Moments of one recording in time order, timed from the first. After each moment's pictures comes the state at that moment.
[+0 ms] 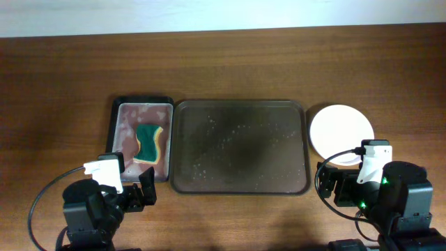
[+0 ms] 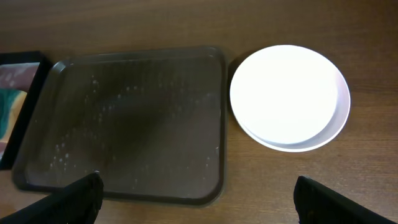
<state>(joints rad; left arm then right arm) 0.08 0.50 0.68 -0.85 0.17 -0.09 0.05 0.60 0.95 -1.08 -0.09 0.16</state>
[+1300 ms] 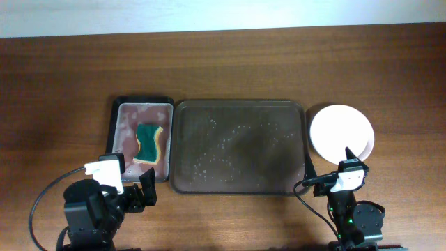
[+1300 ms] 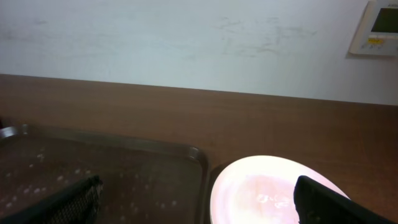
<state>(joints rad) 0.08 0.50 0.67 -0.85 0.17 -0.09 0.05 0.01 0.01 -0.07 -0.05 -0.04</state>
